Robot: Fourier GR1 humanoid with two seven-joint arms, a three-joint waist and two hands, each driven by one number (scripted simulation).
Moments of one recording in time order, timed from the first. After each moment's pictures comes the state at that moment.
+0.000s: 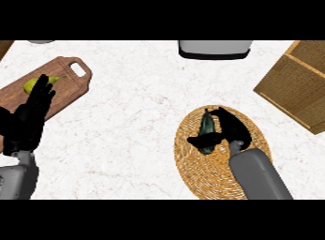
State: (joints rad) left arm -0.18 0.23 0.13 -1.48 0.00 0.07 0.16; right arm -0.36 -0.06 0.19 -1.19 0.64 0.16 0.72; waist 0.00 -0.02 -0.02
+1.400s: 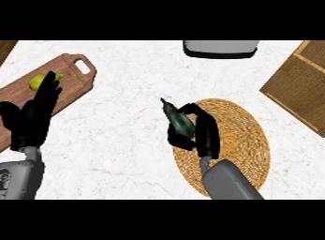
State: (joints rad) left arm -0.22 0.21 0.12 -1.46 -0.02 0.06 0.16; right arm -0.38 -0.01 0.48 -1.13 0.41 -0.67 0.28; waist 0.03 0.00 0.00
